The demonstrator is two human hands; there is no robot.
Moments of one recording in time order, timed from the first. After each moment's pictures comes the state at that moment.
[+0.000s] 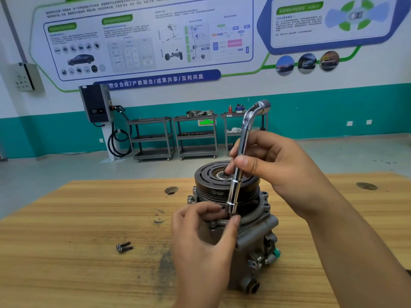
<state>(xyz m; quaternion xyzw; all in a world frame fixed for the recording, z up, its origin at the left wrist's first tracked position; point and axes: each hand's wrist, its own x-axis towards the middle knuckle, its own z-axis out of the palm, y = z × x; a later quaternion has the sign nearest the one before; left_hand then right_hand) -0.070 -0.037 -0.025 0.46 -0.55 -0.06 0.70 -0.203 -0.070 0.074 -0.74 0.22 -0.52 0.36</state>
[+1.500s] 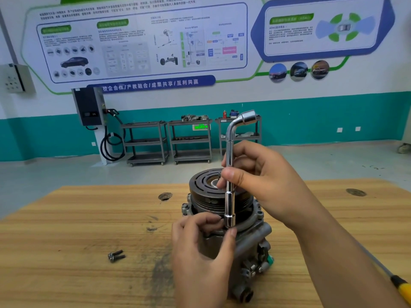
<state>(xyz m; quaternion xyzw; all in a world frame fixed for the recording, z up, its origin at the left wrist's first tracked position) -0.077 -0.038 -0.031 0.44 -0.57 -0.03 0.69 -0.196 -0.068 0.073 -0.76 0.25 -0.51 0.32</state>
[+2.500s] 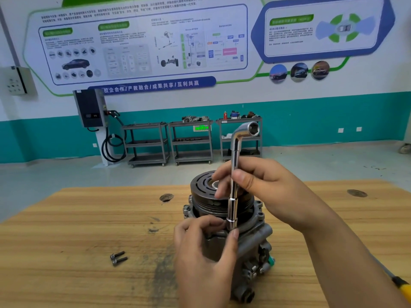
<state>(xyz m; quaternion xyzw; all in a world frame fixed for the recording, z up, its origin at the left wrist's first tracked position) -0.077 -0.040 -0.035 0.43 -0.57 -0.03 0.70 -0.204 -0.069 0.072 -0.80 0.24 -0.43 0.34</state>
